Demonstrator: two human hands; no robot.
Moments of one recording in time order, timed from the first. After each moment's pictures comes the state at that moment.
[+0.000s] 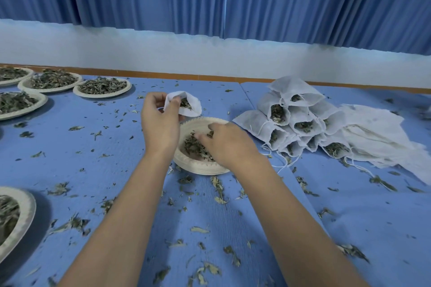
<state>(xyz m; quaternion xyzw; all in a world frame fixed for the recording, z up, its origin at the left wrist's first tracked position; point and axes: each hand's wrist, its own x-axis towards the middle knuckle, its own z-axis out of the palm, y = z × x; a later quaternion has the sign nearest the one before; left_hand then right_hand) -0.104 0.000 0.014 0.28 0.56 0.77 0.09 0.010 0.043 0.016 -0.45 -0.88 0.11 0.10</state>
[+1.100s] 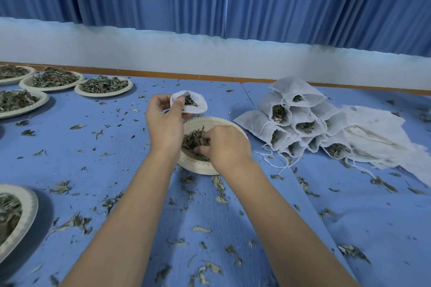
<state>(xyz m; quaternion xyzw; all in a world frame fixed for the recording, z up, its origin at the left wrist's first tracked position) -0.098 0.003 0.014 0.24 0.50 0.81 0.16 0.003 0.029 0.017 -0.46 -0.88 0.08 0.10</state>
